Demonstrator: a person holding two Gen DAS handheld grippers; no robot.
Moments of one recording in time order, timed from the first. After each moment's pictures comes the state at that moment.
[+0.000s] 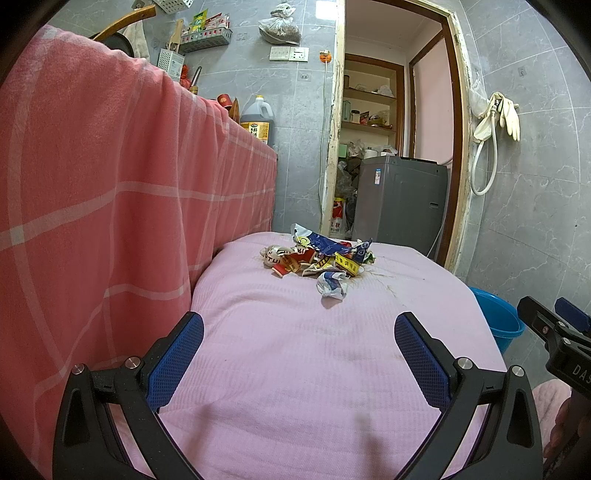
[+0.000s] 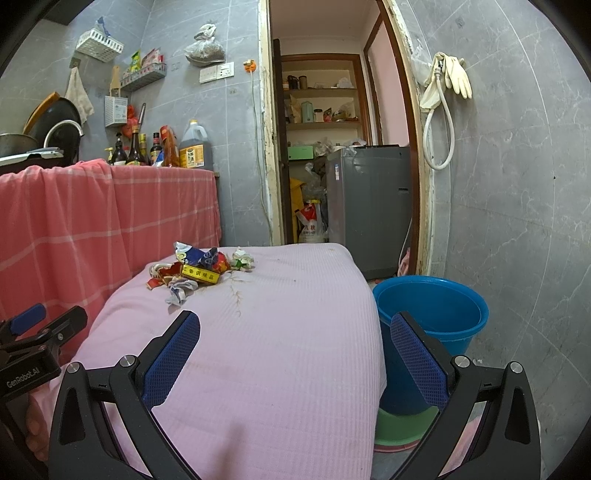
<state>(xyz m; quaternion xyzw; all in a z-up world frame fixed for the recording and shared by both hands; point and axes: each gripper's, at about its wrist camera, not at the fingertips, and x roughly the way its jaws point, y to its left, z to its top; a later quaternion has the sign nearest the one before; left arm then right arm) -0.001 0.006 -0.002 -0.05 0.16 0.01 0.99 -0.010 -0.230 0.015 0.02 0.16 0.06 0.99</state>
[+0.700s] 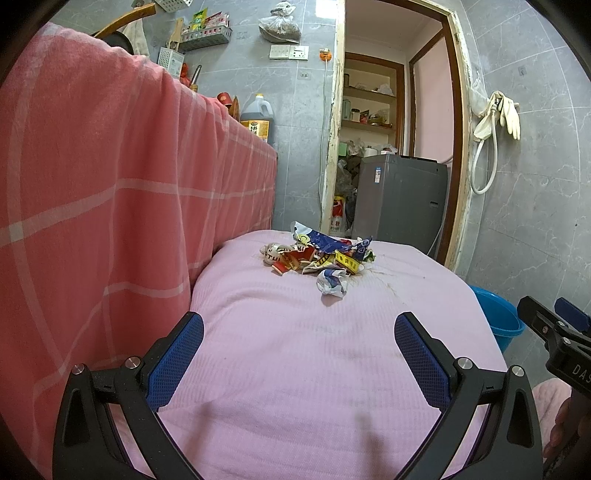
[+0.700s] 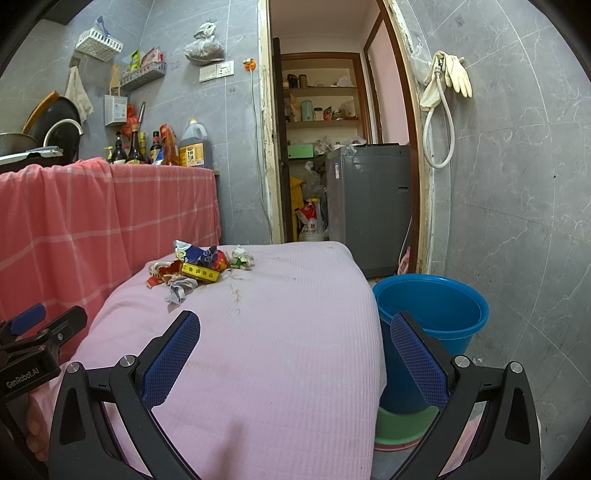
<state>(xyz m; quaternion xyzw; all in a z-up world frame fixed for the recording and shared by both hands) -0.001 0.006 -0.002 -0.04 0.16 0.01 0.99 -0.009 -0.230 0.014 0.02 0.16 0.06 0.99</state>
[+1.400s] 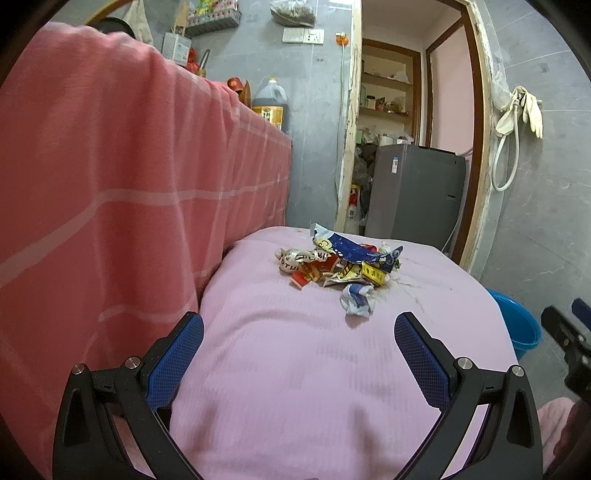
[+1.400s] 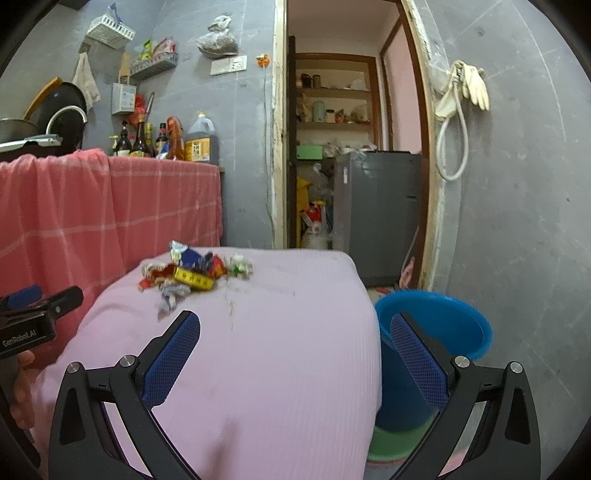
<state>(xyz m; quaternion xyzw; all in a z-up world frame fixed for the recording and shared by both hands) 0.045 0.023 0.011 -0.05 0.19 0.03 0.98 0.030 -0.229 0.030 -0.02 0.15 0.08 0.99</state>
